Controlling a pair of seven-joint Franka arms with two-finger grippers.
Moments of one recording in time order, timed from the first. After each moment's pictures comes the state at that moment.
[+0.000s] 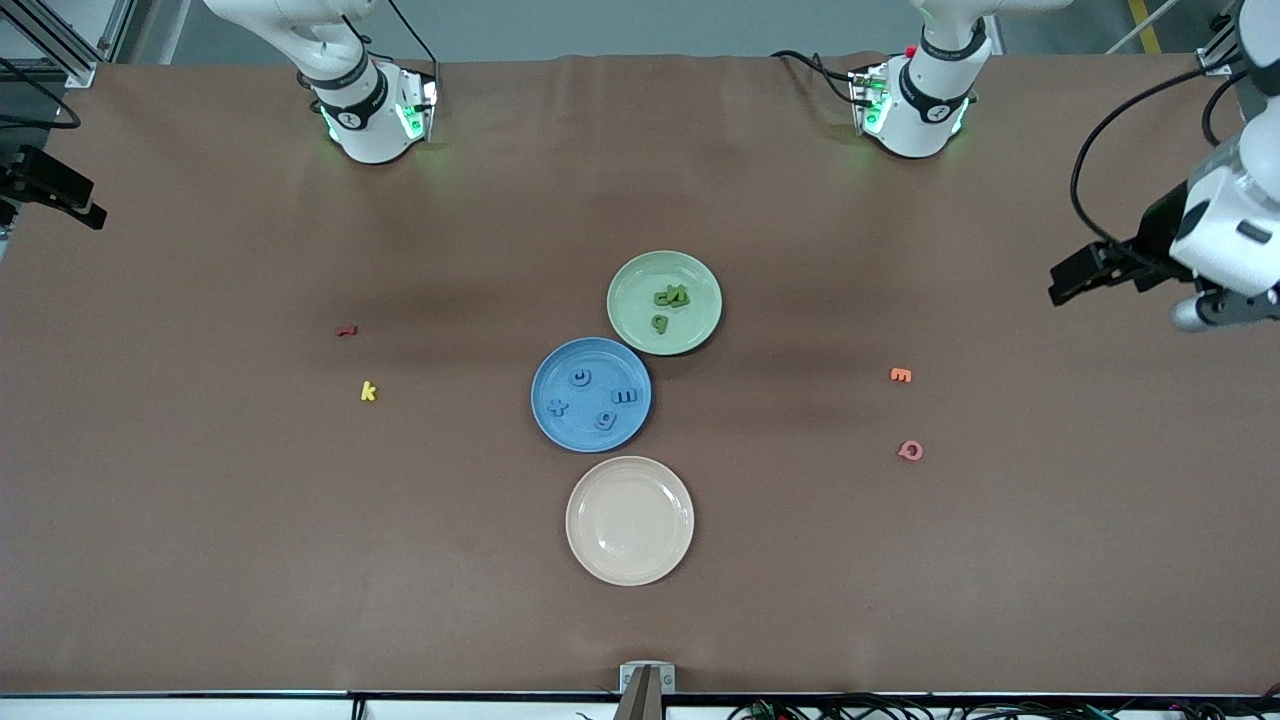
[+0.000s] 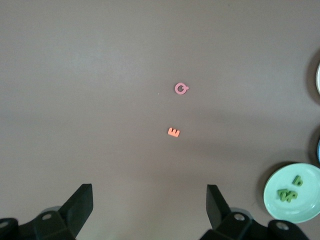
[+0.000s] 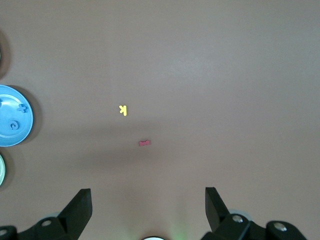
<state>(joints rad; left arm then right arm) -0.04 0.00 -0.05 -1.61 0.00 1.60 -0.22 -0.01 -0.10 -0.09 -1.59 -0.01 1.46 -0.03</state>
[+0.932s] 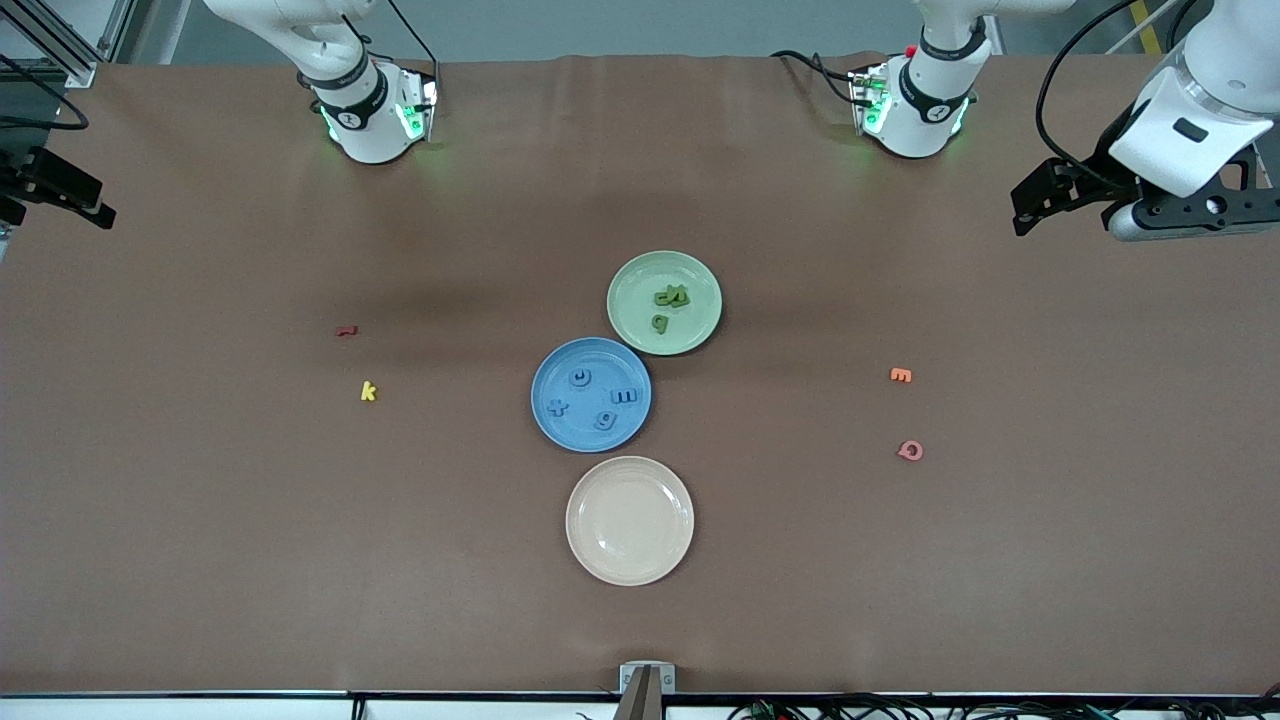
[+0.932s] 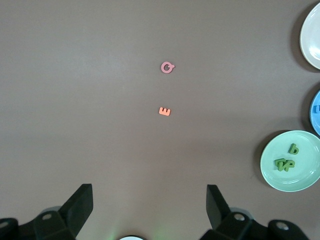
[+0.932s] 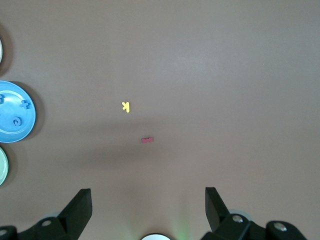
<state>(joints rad) -0.09 -0.13 -0.09 -1.72 0.00 1.57 -0.22 -0.01 -0.10 -0.09 -1.60 0.00 1.46 -0.03</state>
